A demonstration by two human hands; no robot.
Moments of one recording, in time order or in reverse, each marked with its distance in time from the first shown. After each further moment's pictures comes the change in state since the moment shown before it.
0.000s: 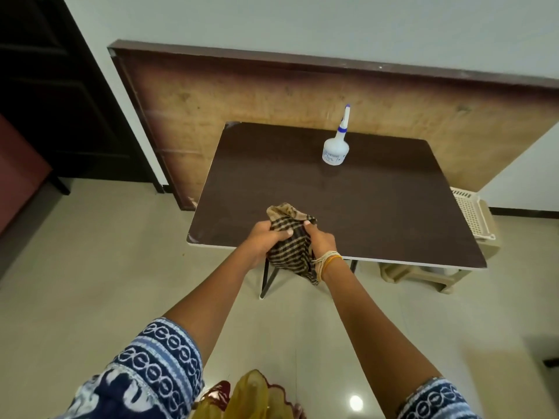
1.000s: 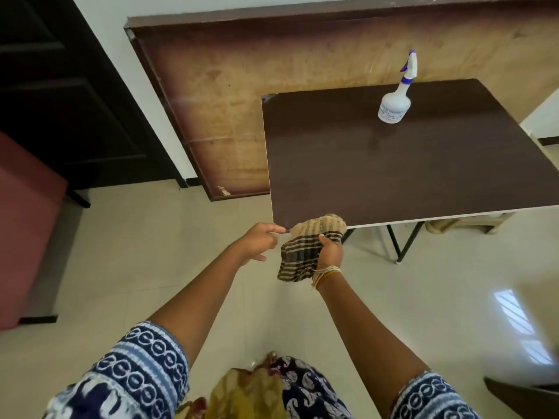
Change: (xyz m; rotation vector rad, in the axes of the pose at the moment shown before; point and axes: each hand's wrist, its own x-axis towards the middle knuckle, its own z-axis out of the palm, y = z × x) left_hand 0.014 -0.025 -0.285 0.596 -0.180 -0.155; right_hand -0.023 0.121 0.260 0.608 0.320 0.090
